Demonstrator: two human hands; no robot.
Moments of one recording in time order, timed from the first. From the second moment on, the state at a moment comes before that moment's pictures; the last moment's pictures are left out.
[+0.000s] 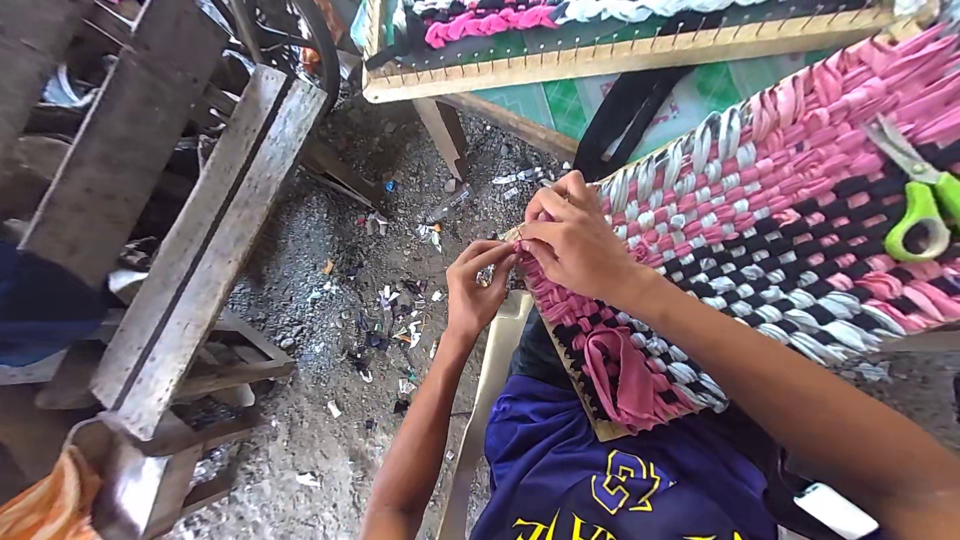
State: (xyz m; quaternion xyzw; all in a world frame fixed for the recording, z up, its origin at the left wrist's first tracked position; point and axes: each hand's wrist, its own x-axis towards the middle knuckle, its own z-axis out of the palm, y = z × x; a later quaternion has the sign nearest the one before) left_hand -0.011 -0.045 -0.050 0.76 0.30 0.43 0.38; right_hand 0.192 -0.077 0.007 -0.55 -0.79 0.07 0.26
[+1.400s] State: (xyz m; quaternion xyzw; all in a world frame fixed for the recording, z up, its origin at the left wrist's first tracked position) left_hand 0.006 -0.064 -0.019 0.63 0.47 0.35 0.51; right_hand 0.210 -0.111 -0.017 -0.52 -0.78 -0.02 0.35
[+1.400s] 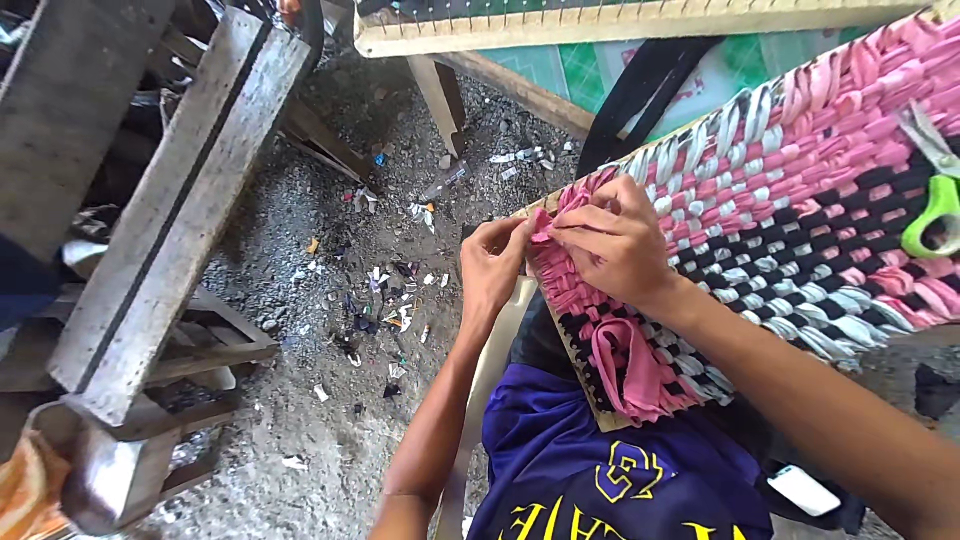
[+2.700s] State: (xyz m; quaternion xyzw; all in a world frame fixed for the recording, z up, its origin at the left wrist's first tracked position) left_hand 0.005 -0.045 -0.032 0.69 0.30 0.44 0.50; right_hand 0.195 -0.078 0.014 -0.57 -0.80 0.03 0.20
